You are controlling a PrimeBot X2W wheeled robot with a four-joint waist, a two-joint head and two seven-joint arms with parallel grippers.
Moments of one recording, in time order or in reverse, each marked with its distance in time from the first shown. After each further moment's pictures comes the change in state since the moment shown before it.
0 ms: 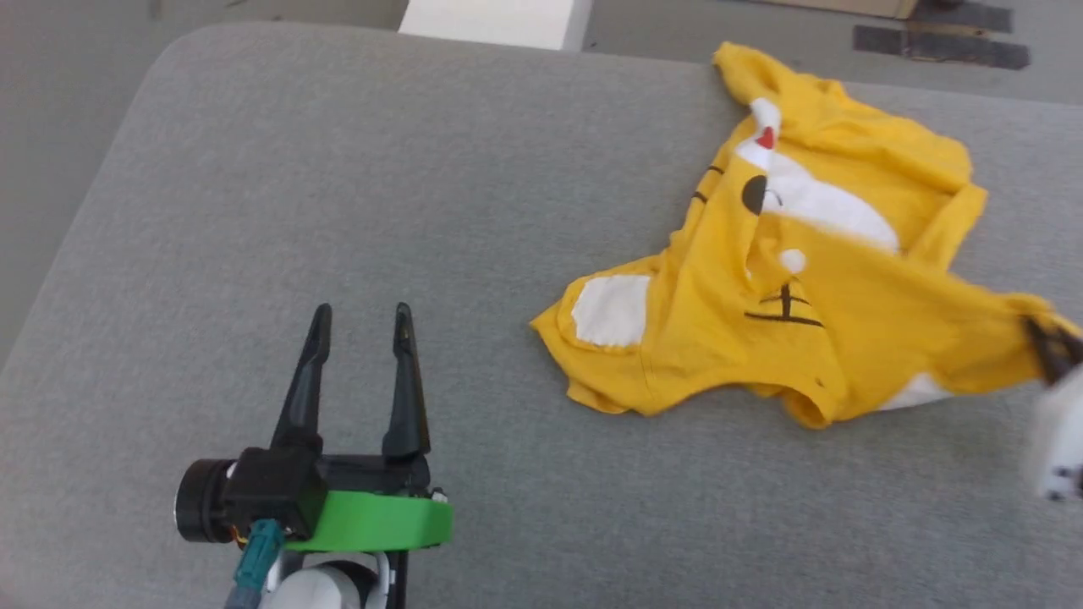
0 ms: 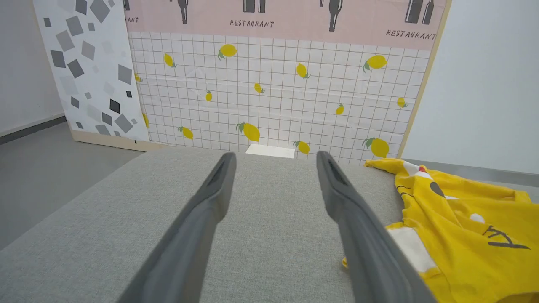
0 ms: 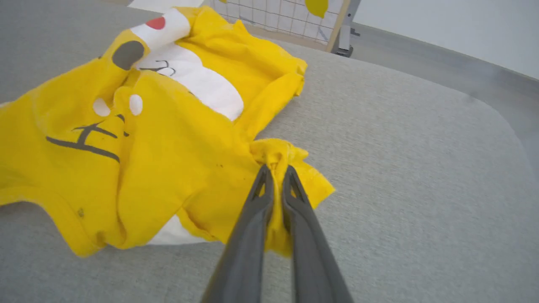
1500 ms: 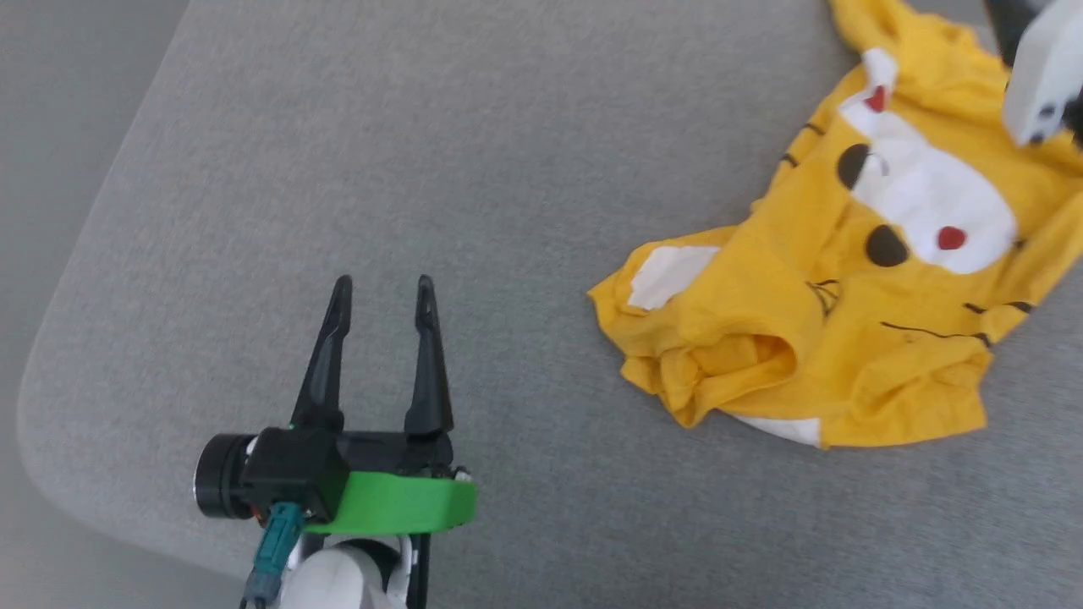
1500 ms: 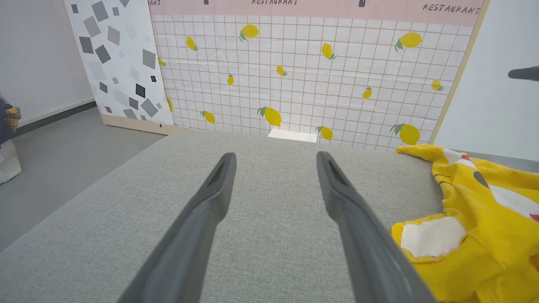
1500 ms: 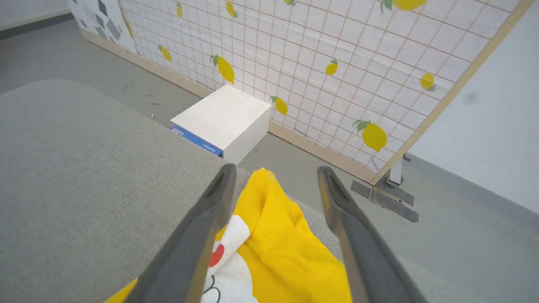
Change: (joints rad) left arm -0.054 0.001 -0.056 -0.009 -0.011 0.044 0.000; right arm -0.819 -0.138 0.370 0.563 0.093 0.000 -0.195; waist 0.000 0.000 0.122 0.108
